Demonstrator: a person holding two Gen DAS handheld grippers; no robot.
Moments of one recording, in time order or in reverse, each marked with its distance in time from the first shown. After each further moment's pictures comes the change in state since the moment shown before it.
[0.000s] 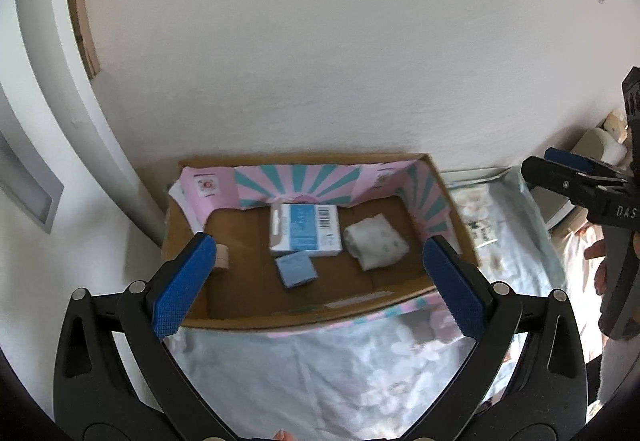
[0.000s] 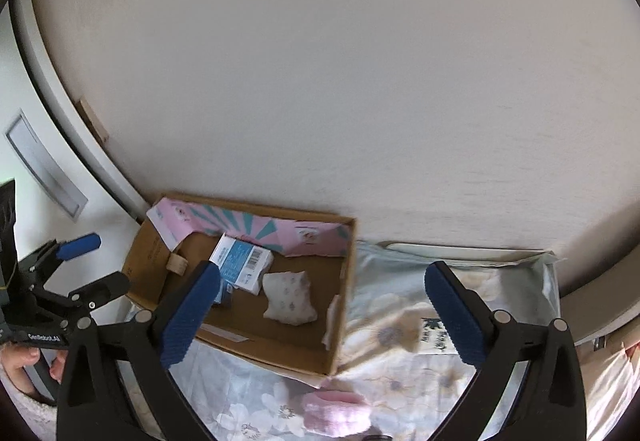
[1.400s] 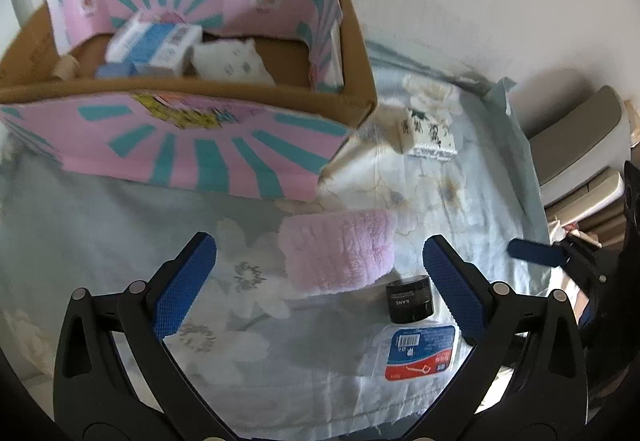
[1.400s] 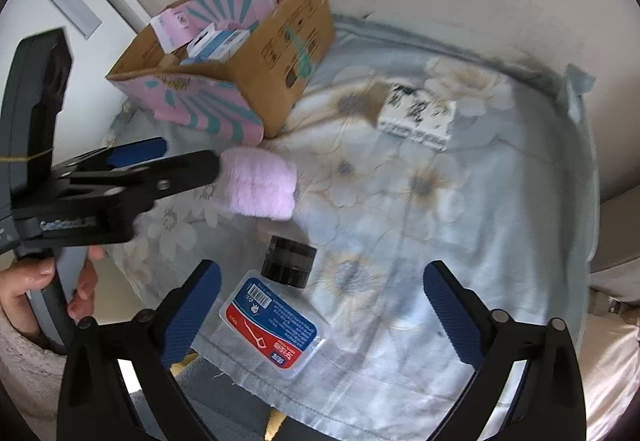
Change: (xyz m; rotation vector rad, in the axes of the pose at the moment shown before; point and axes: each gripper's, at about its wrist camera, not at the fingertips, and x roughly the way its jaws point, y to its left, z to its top) left arm 0.112 -0.139 -0.140 0.005 0.282 -0.079; right arm 0.026 -0.088 -0.166 0.058 0.424 0.102
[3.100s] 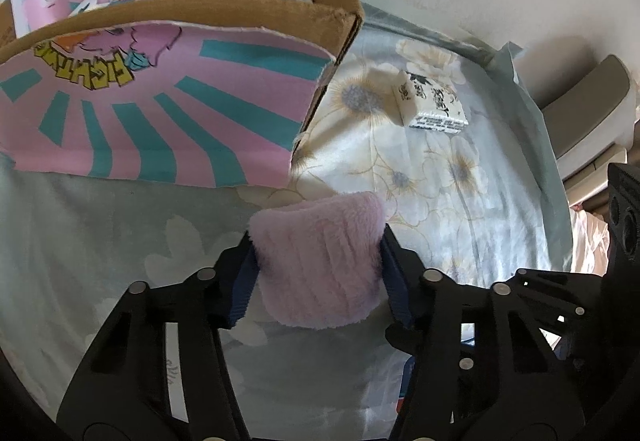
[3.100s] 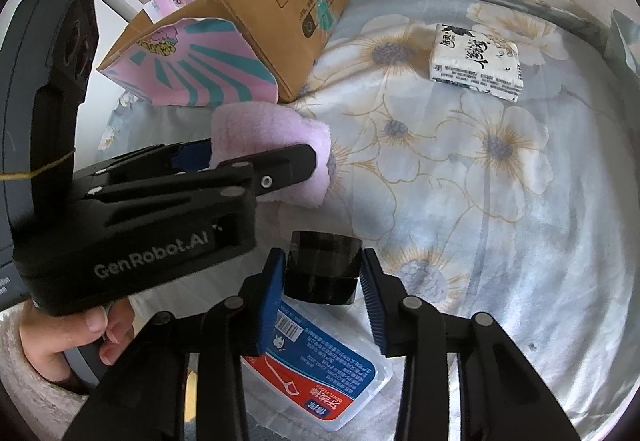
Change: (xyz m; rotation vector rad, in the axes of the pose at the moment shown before) left arm 0.047 -0.010 -0.009 0.087 0.012 -0.024; right arm 0.049 0.010 -0.008 0.117 0.046 0.057
